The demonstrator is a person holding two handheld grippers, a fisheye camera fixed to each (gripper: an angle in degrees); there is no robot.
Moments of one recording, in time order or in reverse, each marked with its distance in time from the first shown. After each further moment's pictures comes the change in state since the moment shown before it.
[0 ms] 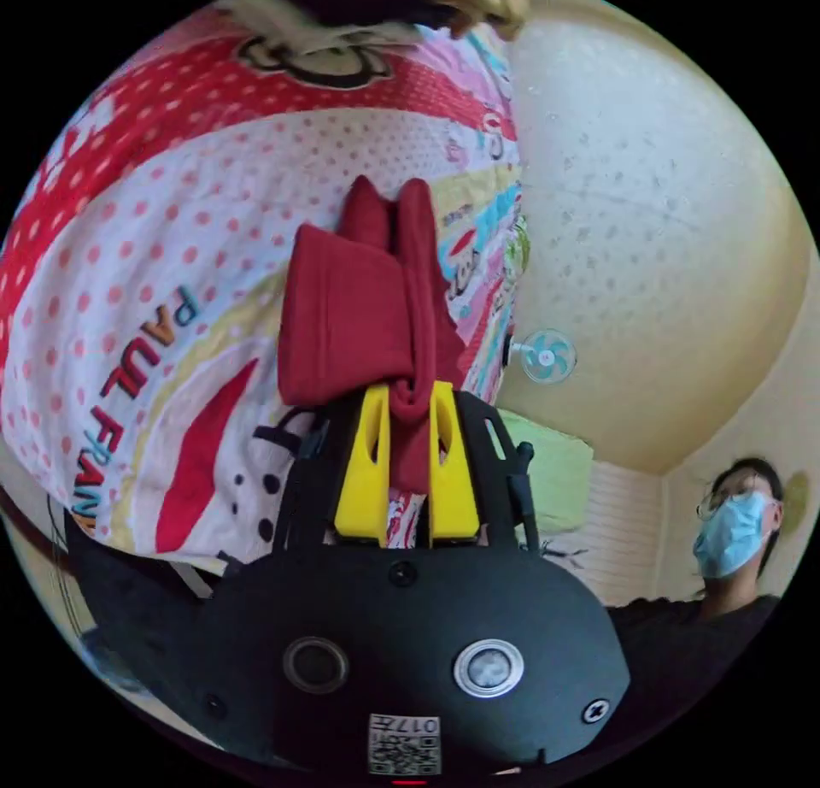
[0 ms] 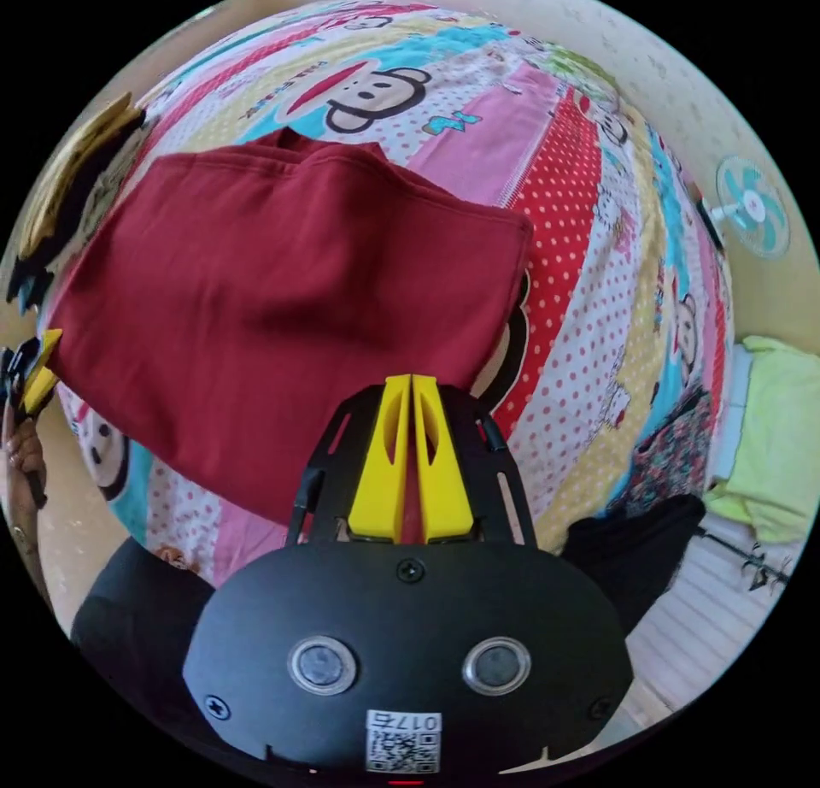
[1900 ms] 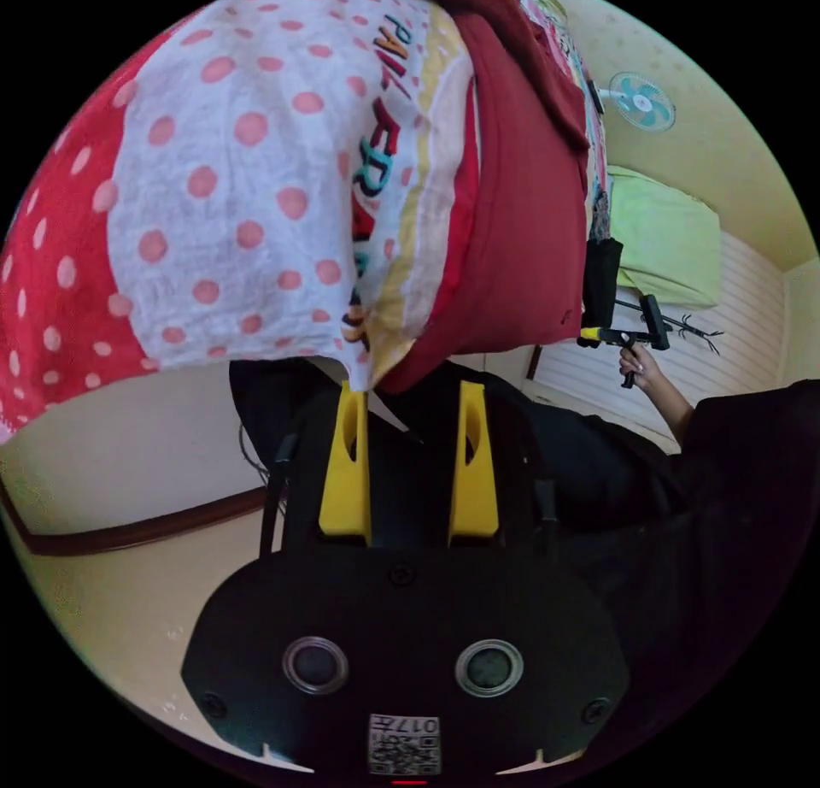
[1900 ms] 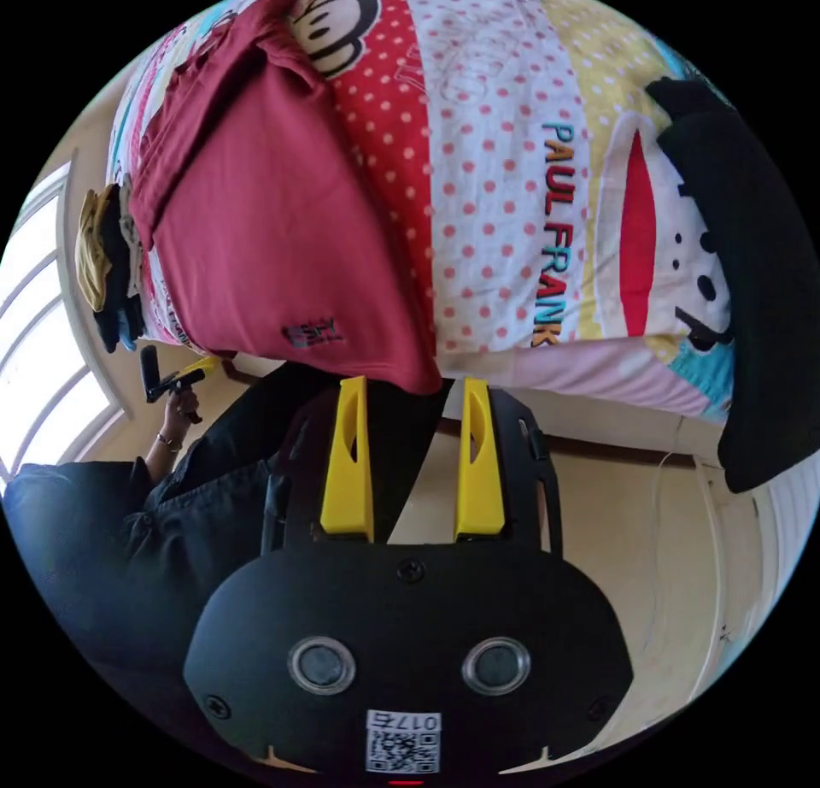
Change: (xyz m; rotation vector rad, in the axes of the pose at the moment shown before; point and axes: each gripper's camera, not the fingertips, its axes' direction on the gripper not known) left arm -0.107 0.061 -0.068 -0.748 -0.404 0.219; right arm -0.088 0.341 0.040 -0.477 -0.496 0.354
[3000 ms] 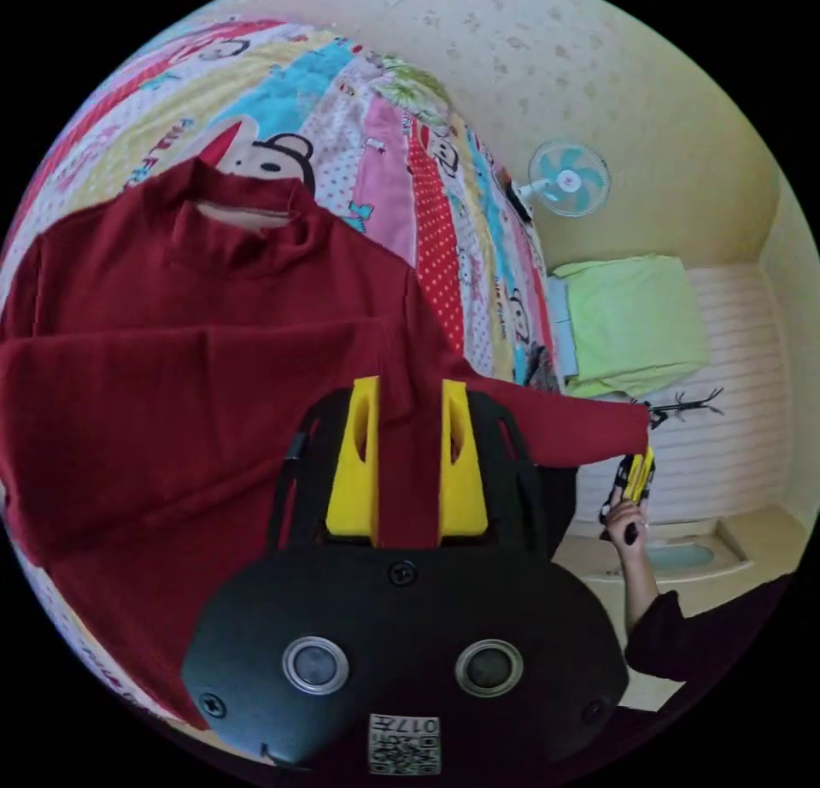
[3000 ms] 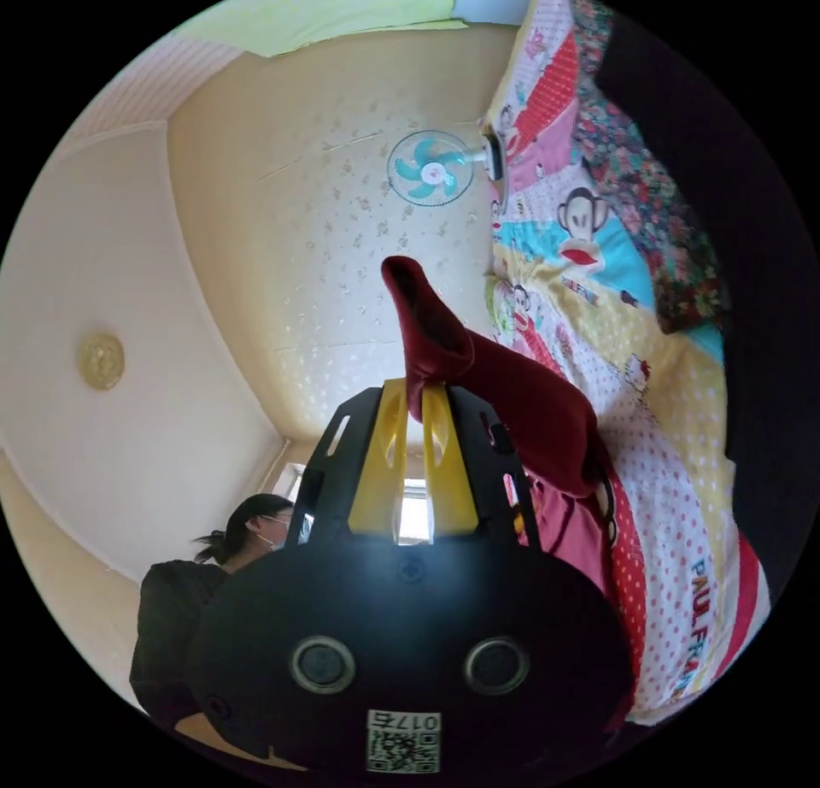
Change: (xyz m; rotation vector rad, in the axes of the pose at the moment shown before) left arm 0.302 -0.226 0.119 0.492 0.109 0.128; right arm 0.248 0.109 -0.291 1.320 -1.333 -0.131
